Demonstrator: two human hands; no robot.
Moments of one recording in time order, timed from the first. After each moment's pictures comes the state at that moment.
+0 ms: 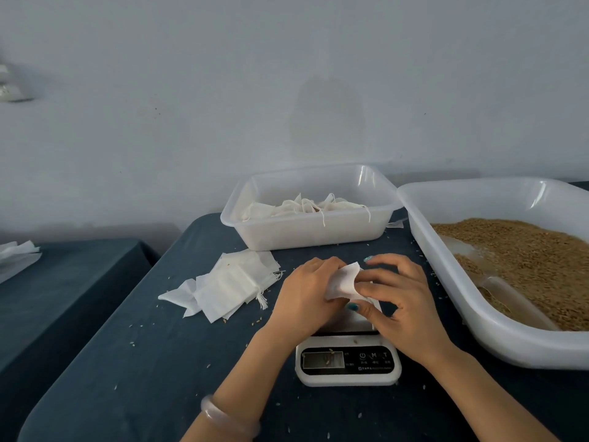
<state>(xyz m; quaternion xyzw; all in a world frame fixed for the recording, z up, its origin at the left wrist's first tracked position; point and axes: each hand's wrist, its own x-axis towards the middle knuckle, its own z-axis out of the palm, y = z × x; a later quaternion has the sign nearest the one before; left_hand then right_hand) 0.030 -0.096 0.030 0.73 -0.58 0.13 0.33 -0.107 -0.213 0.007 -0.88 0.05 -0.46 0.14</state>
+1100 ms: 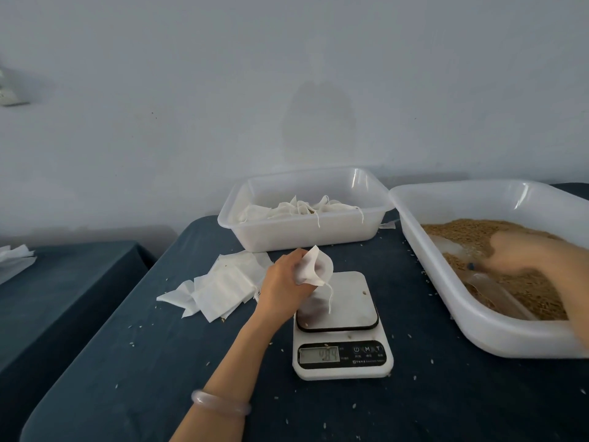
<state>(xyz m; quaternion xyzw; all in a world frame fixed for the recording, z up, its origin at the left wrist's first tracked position) 0.046 -0.084 0.041 0.79 -0.42 -0.04 0.46 -0.180 -0.330 0.110 -0.86 0.49 0.13 0.02</state>
